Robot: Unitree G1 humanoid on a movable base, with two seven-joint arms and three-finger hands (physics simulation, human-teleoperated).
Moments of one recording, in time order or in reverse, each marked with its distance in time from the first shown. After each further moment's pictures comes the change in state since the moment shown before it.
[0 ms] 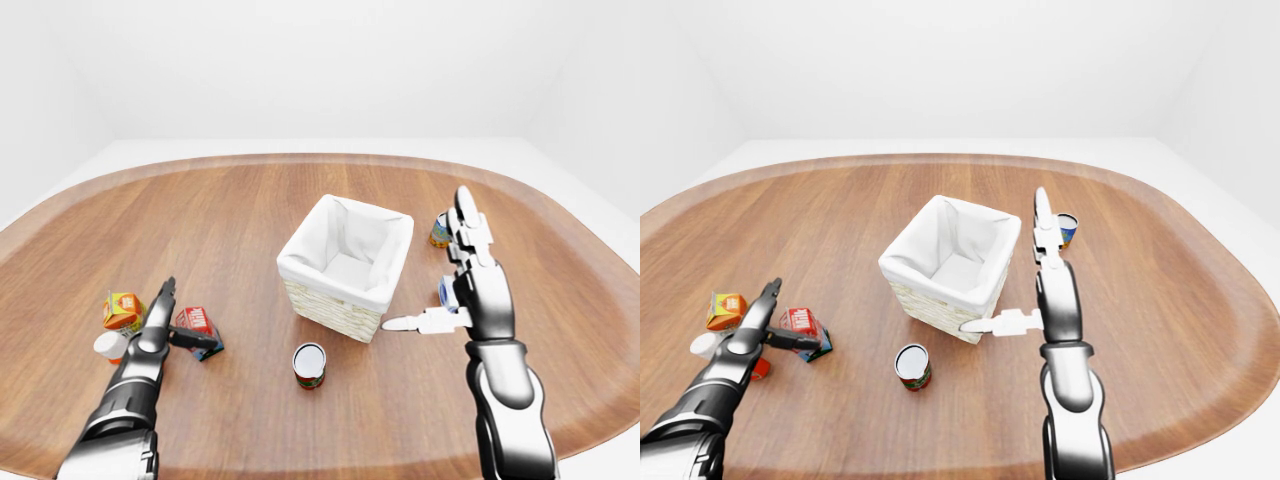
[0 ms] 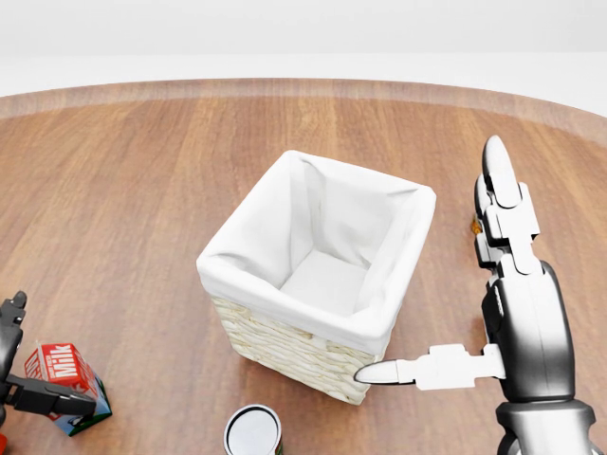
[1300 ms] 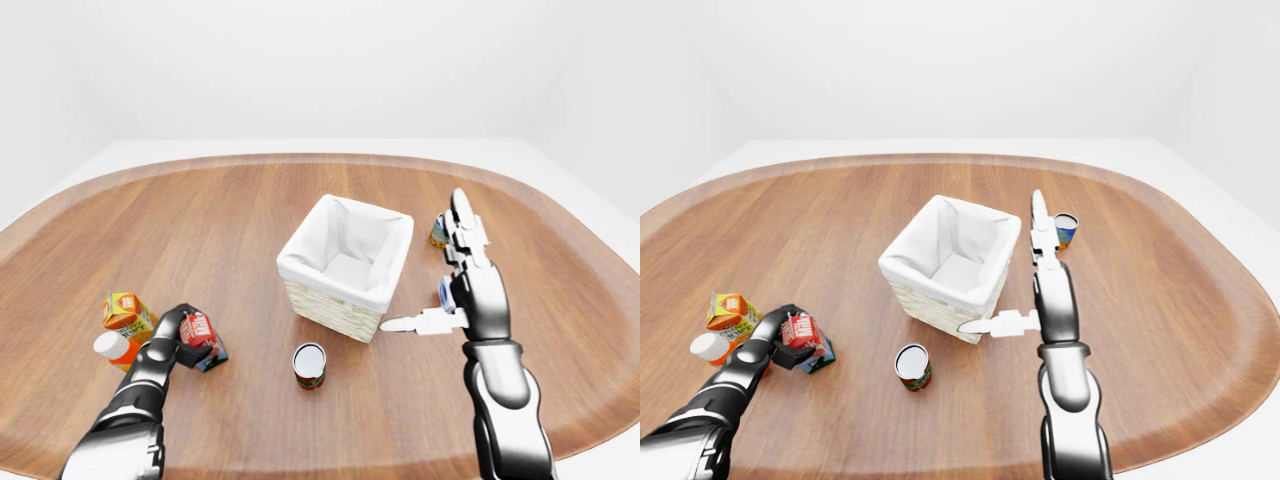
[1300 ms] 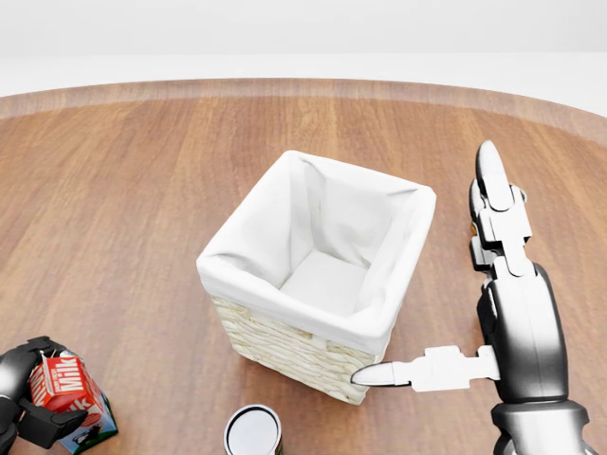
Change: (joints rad) left arm -0.034 -0.020 -0.015 0.168 0.040 0.000 -0.014; right arm 0.004 0.001 0.012 0.011 -0.006 0.000 -0.004
